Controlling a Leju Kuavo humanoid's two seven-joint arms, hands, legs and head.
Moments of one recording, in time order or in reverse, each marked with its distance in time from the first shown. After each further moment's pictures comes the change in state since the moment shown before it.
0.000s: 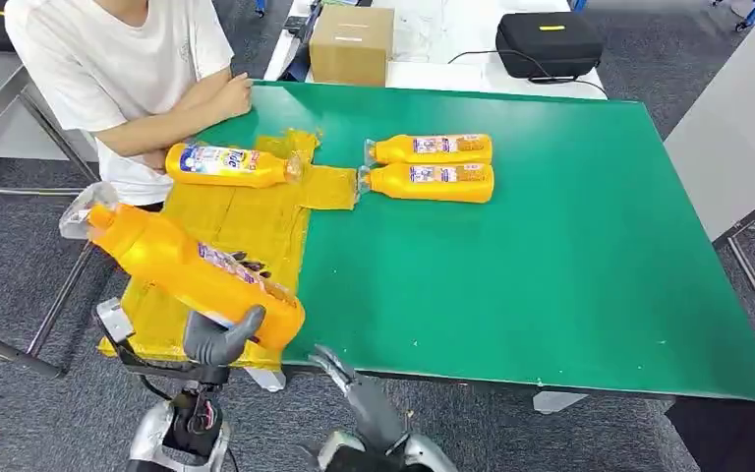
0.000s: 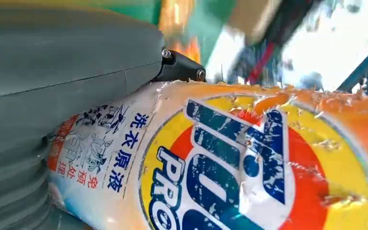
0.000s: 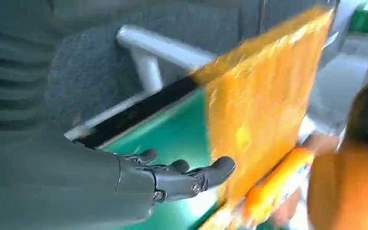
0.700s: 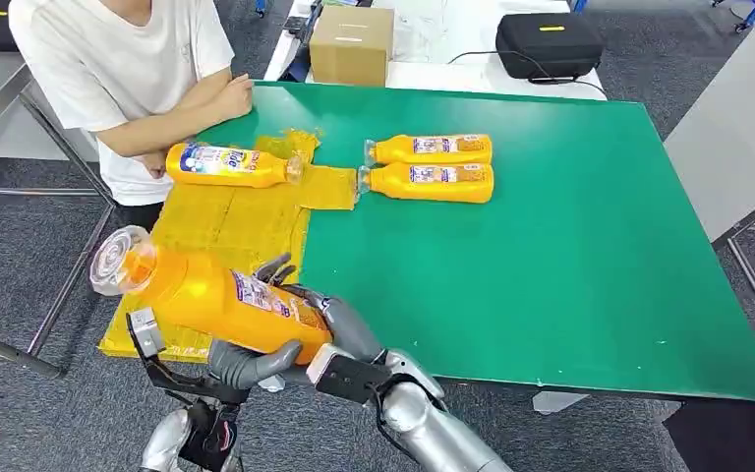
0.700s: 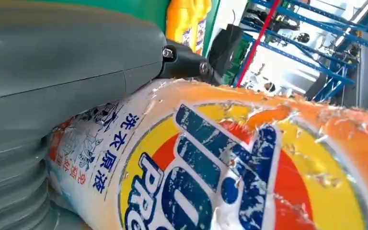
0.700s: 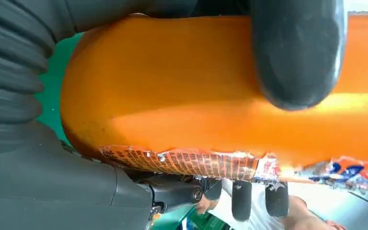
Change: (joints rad) left arm 0.033 0.019 -0.124 0.001 0.001 -0.180 -0.013; right arm -0.298 0.095 0.011 0.105 -0.095 0.263 -0.029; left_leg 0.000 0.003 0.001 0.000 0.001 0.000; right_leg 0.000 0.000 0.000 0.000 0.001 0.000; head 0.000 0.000
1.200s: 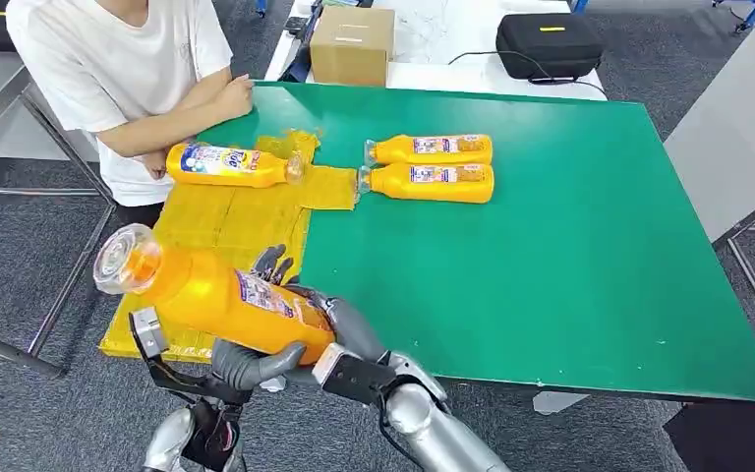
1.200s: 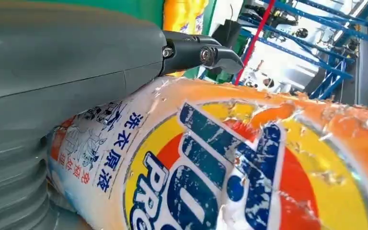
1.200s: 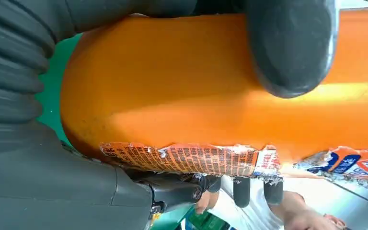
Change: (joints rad) left arm -0.004 0.000 -0.014 0.000 -0.013 -0.008 -0.009; right arm 0.009 -0.003 -0.022 -0.031 -0.014 0.039 -0.027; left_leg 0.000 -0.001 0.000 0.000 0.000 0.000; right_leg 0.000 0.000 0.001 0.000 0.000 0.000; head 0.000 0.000
